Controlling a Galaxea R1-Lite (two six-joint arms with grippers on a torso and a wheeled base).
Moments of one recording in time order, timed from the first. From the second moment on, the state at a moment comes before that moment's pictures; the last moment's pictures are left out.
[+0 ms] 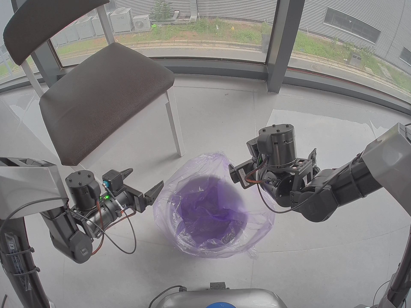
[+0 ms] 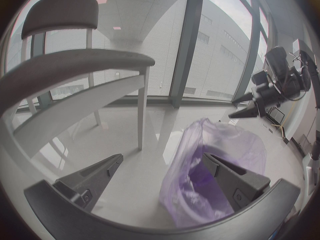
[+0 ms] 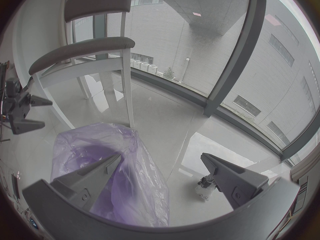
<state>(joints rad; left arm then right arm) -0.26 2.13 -0.46 -1.55 -0.21 0.09 0.66 2.11 -1.16 -0.59 -0.48 -0.17</state>
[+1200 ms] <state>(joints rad) -0.38 2.25 -0.89 -1.16 -0.15 0.11 0.60 2.19 -0.92 -0.88 -0.46 -0.16</state>
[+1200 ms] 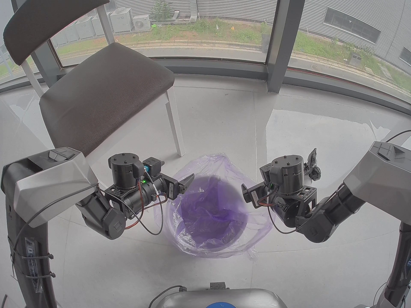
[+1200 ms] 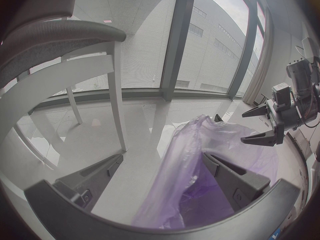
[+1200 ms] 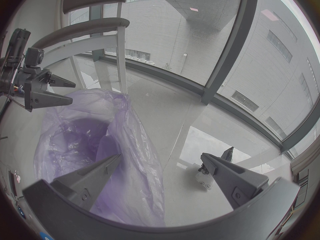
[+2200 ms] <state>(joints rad) -0.30 2.39 -1.14 -1.00 -0.15 0.11 0.54 2.35 -1.13 -0.87 -0.46 -0.17</state>
